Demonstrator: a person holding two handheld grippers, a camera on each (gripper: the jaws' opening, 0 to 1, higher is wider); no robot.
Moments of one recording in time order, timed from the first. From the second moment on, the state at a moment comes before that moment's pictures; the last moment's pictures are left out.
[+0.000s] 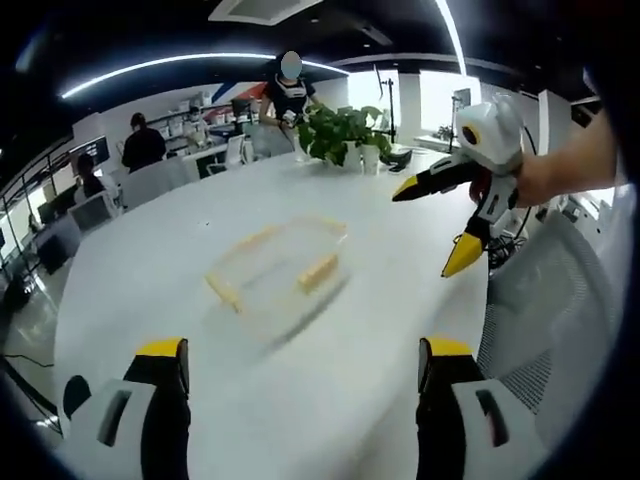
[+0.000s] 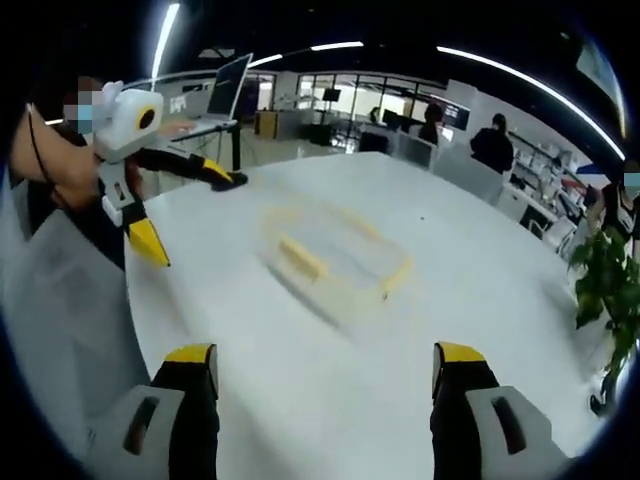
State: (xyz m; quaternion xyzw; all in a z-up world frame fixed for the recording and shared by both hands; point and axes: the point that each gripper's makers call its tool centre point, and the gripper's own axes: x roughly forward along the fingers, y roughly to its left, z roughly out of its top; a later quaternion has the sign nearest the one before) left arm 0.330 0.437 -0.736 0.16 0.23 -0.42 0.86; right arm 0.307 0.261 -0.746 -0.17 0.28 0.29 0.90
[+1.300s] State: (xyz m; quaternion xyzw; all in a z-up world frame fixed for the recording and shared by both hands) left arm 0.304 0.473 -0.744 0.12 0.24 -0.38 0.89; right arm 0.279 0.240 -0.744 -0.15 0.27 0.27 0.91
